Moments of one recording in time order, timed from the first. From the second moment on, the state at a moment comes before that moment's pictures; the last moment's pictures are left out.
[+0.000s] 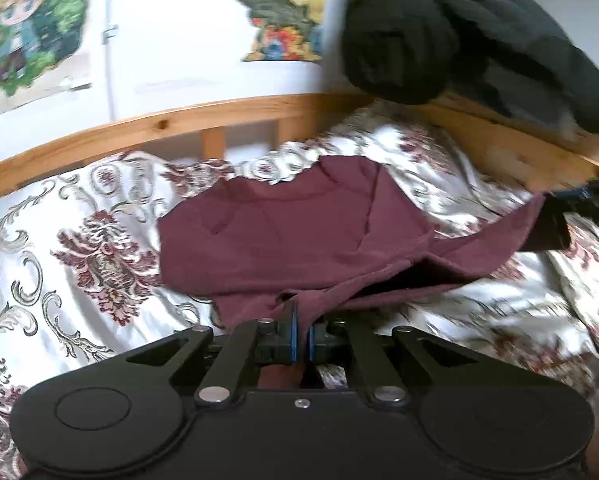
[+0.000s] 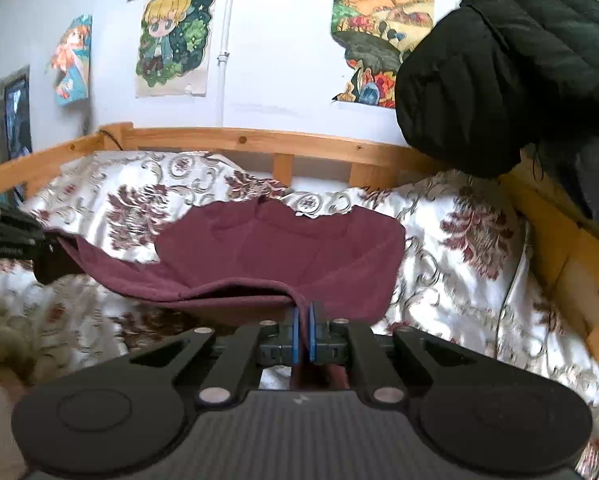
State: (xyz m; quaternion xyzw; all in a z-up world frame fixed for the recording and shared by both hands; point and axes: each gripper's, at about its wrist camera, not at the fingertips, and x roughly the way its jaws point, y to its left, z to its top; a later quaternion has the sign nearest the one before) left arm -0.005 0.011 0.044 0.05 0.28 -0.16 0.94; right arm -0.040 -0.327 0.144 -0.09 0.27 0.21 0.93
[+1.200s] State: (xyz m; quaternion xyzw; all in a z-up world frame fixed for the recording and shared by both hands) left arm 0.263 0.064 -0.006 -0.05 0.31 -0.14 0.94; right arm 0.227 -0.245 0.065 -0.14 0.30 0.08 0.94
